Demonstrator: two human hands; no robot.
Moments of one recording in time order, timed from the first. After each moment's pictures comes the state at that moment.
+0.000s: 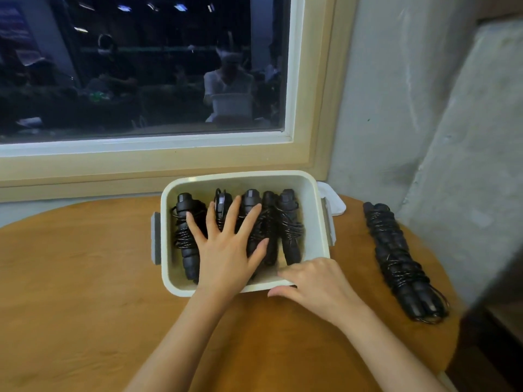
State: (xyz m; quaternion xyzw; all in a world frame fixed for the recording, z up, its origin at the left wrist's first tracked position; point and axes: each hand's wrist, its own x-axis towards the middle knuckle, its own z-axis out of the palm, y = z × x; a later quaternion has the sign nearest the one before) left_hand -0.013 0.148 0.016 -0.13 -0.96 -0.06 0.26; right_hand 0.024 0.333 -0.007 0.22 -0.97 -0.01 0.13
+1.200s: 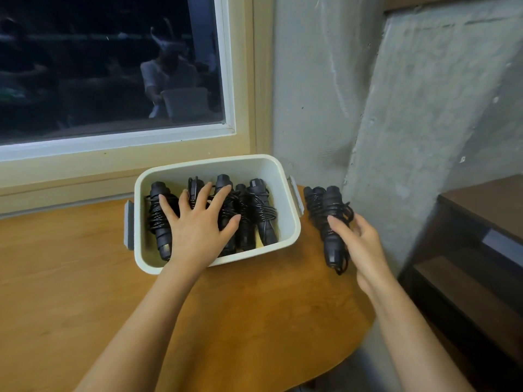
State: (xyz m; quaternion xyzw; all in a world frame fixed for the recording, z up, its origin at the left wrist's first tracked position) left_hand -0.043 0.220 0.033 -0.17 -0.96 -0.09 0.22; right_hand 0.069 0.465 0.019 -0.17 -0.66 0.69 0.24
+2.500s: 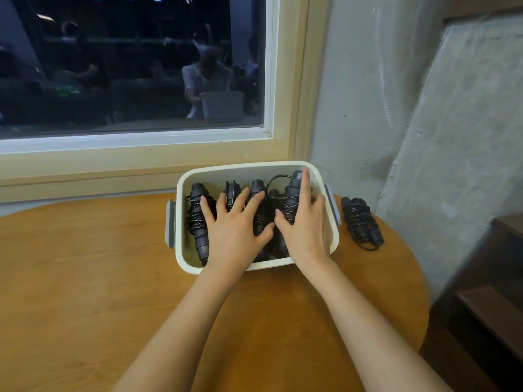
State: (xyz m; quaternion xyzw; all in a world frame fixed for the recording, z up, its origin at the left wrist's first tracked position) left_hand -0.034 0.205 0.037 -0.16 -0.95 -0.14 0.24; right_hand -0.021 0.341 0.030 -0.08 -0.90 0.28 0.34
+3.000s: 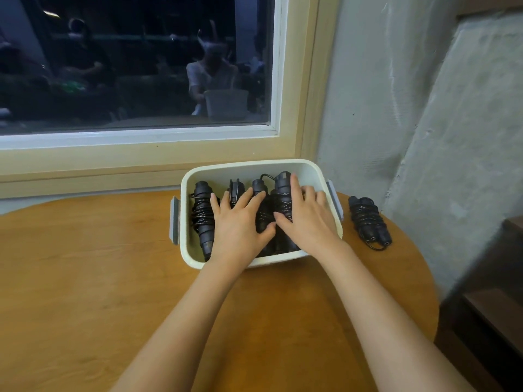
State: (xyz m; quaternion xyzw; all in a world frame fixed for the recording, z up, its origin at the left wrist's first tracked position) left_hand -0.039 0.194 0.040 -0.17 -0.95 -0.17 0.21; right_hand -0.037 0.348 0.041 0.00 -0.97 0.09 0.21
